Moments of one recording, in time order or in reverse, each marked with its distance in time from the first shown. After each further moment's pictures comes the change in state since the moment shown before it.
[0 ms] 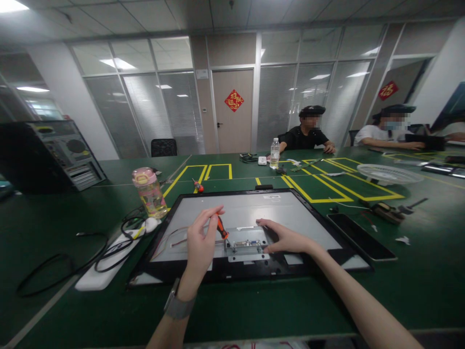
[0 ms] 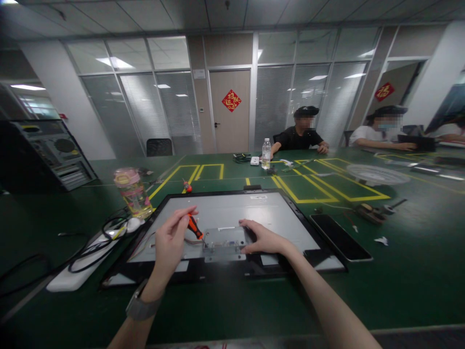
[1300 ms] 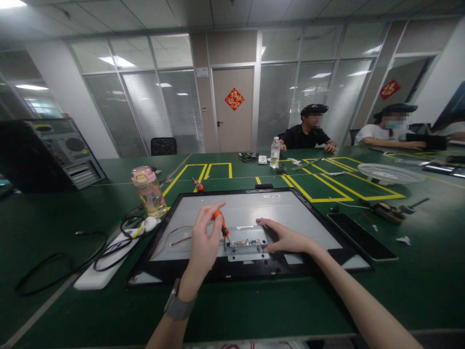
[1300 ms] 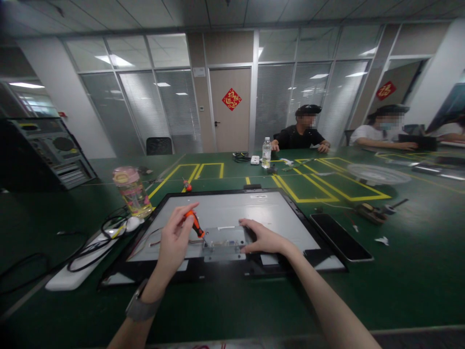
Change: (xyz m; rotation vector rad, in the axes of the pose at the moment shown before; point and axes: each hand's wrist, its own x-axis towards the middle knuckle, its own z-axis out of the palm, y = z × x) left_hand 0.000 0.001 0.005 0.054 -0.051 0.027; right_hand -0.001 0.002 0.000 0.000 0.000 0.006
